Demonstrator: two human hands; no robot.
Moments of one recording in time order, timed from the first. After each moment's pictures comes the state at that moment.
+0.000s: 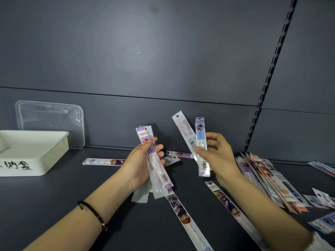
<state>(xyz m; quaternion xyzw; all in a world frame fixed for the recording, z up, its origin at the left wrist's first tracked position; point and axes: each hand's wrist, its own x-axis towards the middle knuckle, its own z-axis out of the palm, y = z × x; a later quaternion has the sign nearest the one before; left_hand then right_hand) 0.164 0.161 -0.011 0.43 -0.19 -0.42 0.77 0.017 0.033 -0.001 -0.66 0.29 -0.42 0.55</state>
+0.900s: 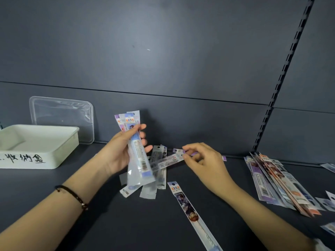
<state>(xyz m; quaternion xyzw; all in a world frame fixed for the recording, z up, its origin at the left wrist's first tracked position) 0.217 0.197 0.005 0.41 -0.24 -0.41 0.77 0.031 0.060 -0.020 -0.85 0.17 -0.37 0.32</state>
